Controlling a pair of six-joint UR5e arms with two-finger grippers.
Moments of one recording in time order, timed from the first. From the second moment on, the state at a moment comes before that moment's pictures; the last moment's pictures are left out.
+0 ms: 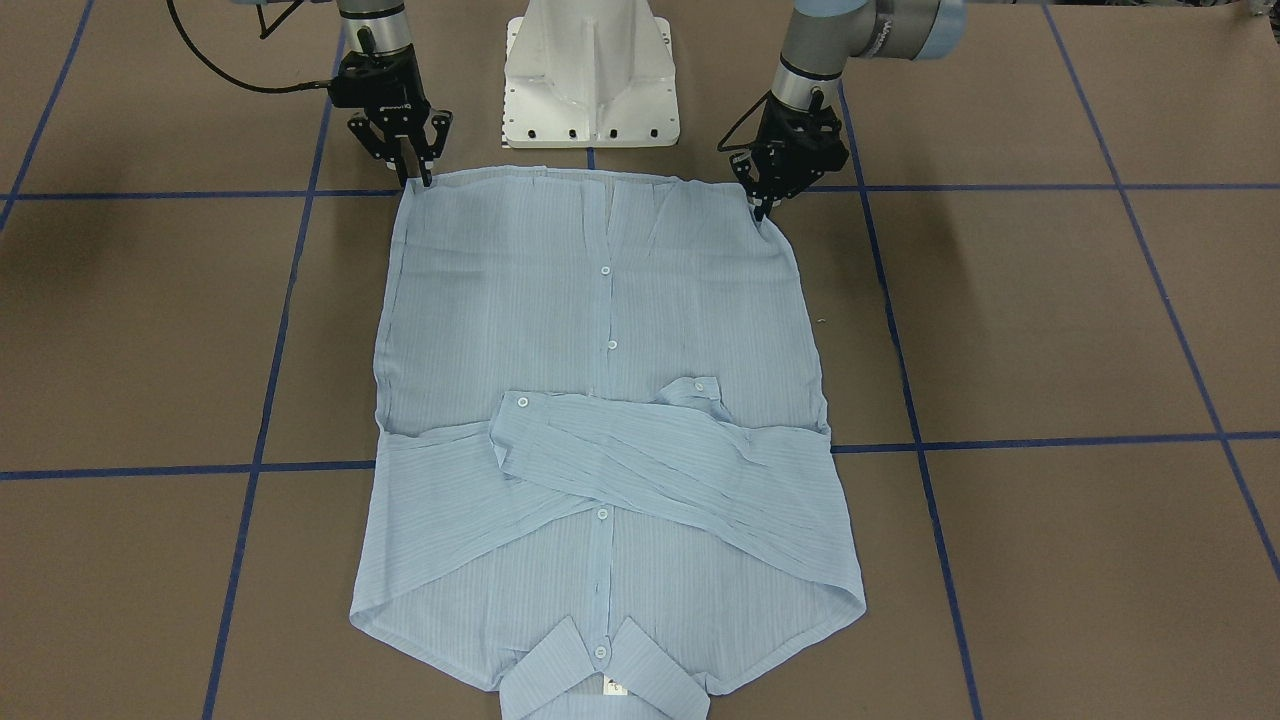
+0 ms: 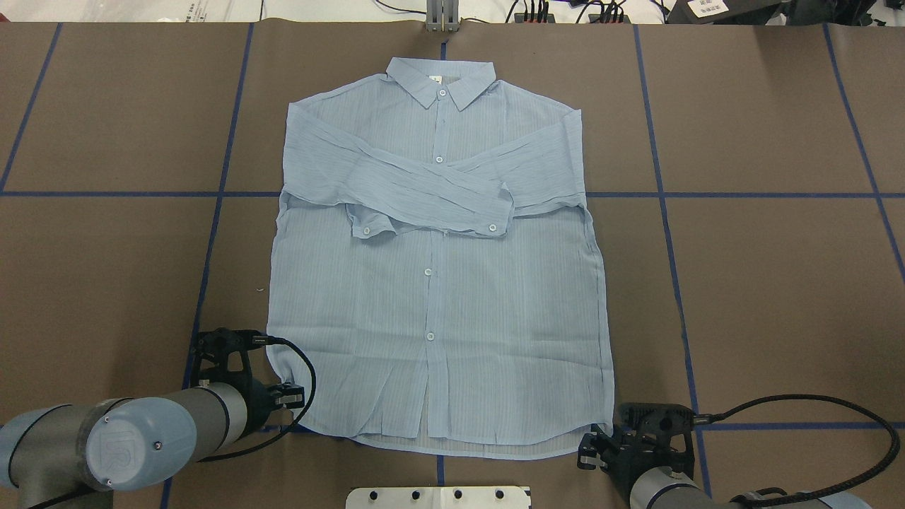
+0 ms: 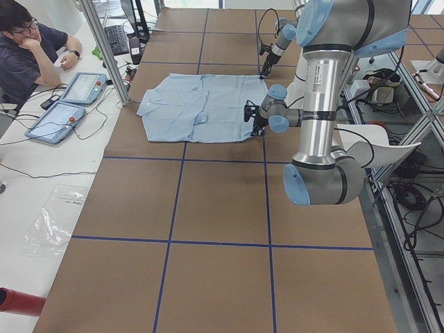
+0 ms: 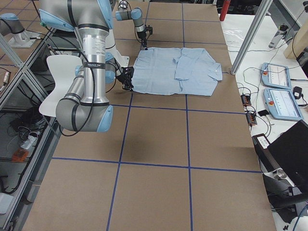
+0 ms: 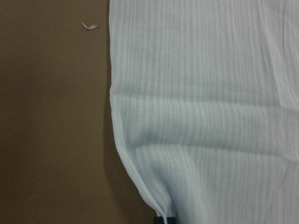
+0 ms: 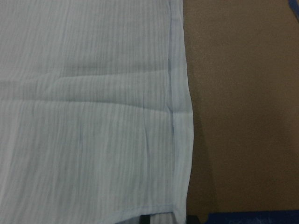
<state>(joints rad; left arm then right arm) -0.17 -1.67 -2.01 -1.97 -1.43 -1.49 -0.10 -1.59 2.12 -1.33 1.08 1.70</state>
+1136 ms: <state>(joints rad) -0.17 -1.66 -2.02 -1.97 -1.43 -1.49 -0.10 -1.60 2.11 -1.35 1.07 1.70</state>
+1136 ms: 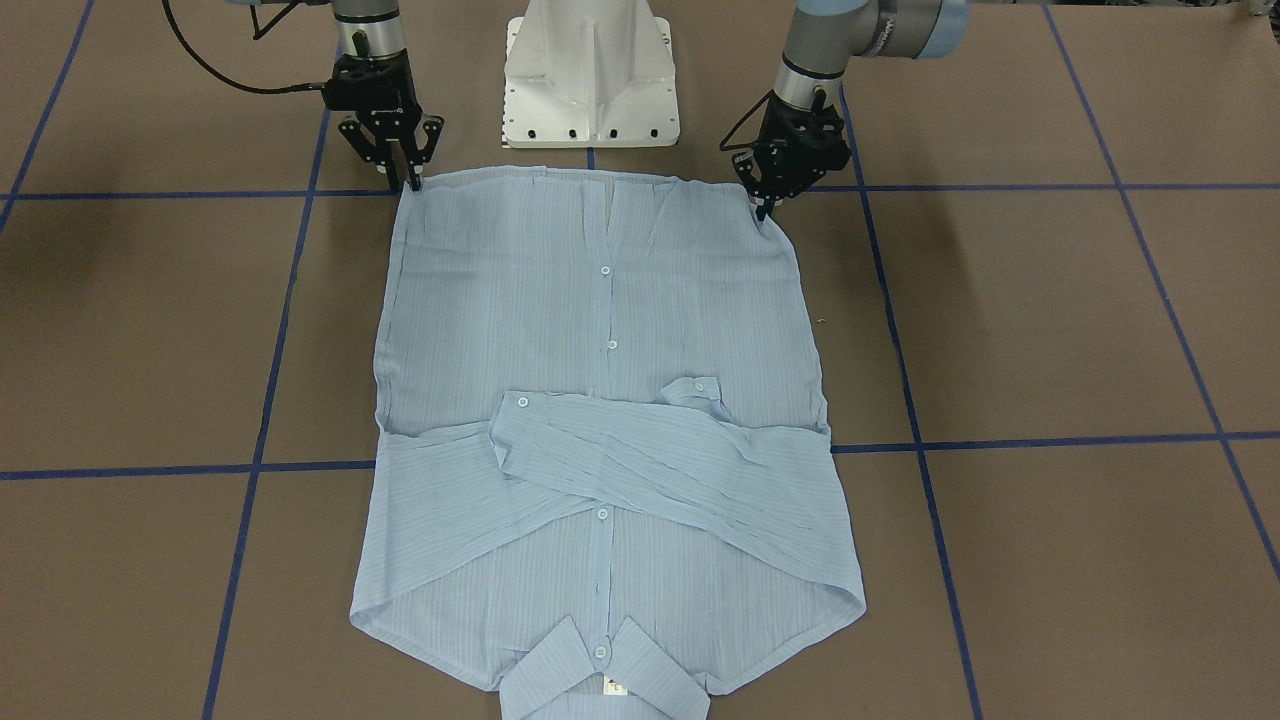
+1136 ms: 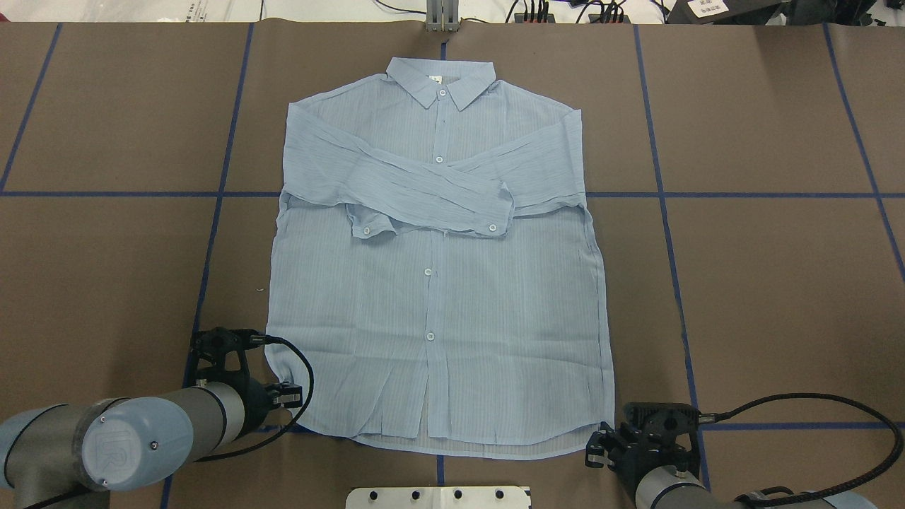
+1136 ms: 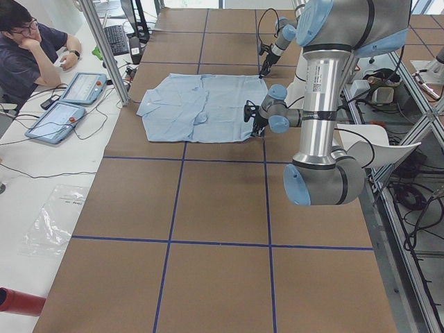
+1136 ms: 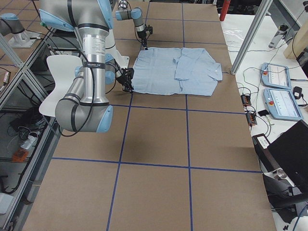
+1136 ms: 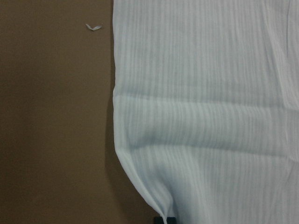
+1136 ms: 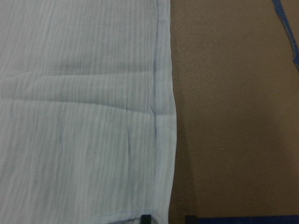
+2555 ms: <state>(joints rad) -0.17 -1.60 -2.63 -1.50 -1.65 -1.47 -0.08 -1.34 2.68 -2.17 1.37 1.70</state>
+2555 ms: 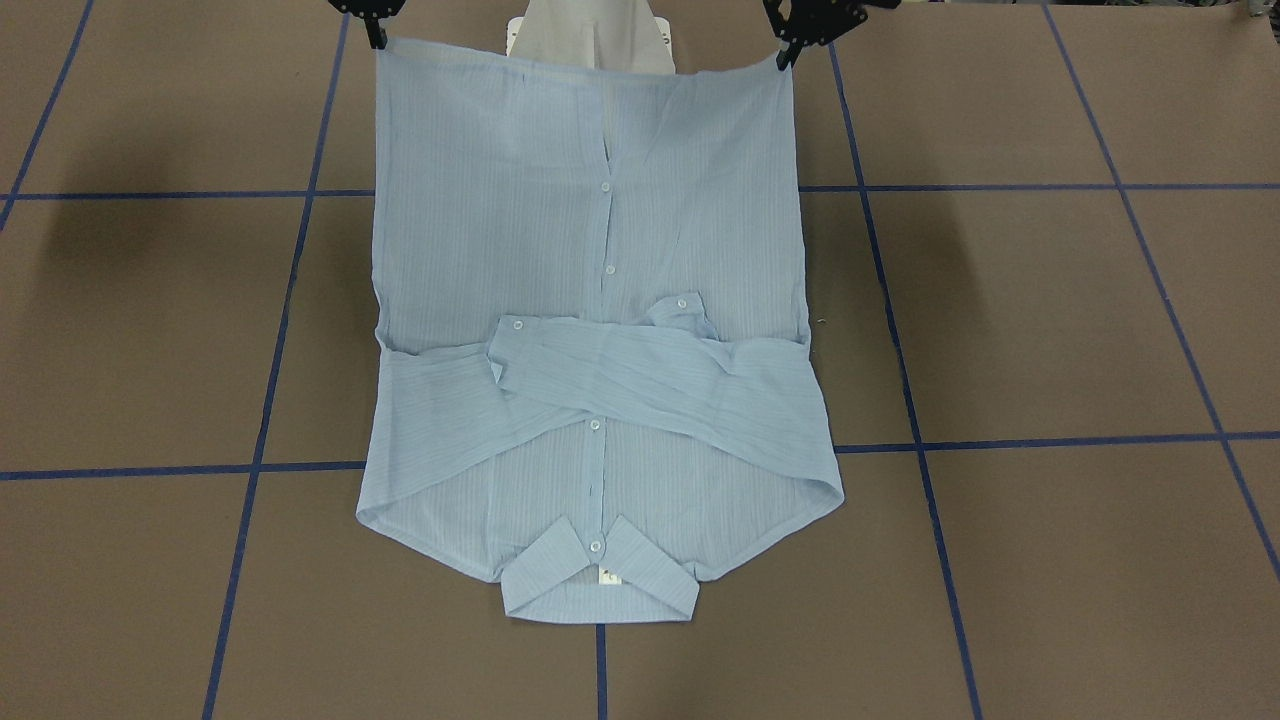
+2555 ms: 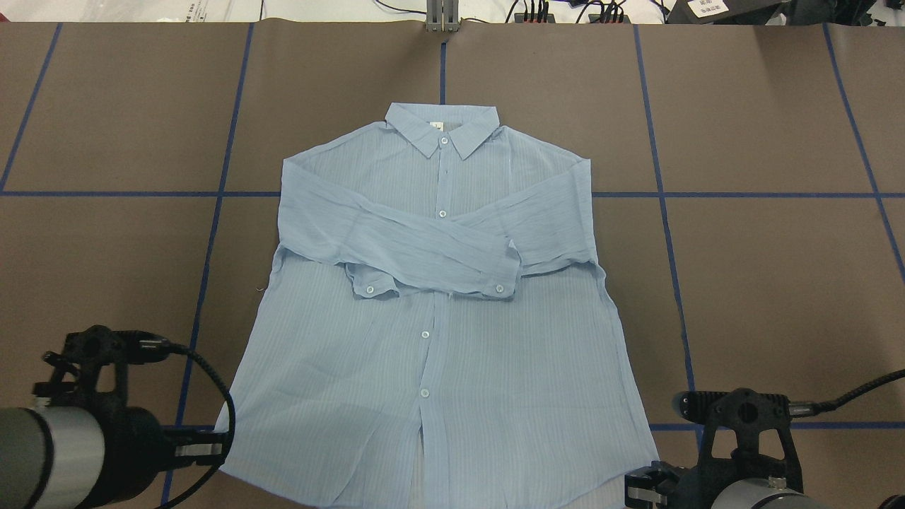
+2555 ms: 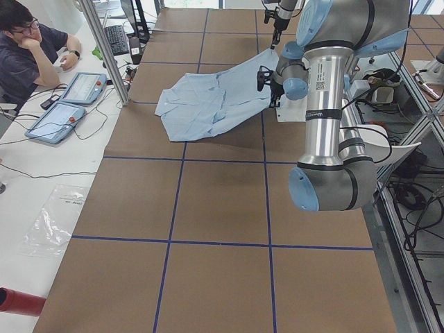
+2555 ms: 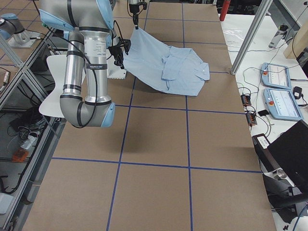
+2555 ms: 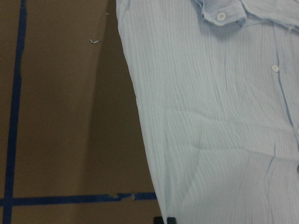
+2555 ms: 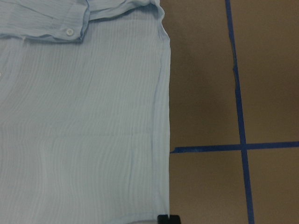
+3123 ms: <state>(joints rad) -0.27 -1.83 -2.59 -1.27 -1.71 -1.39 0.08 -1.17 2.69 -2.36 1.44 1.63</state>
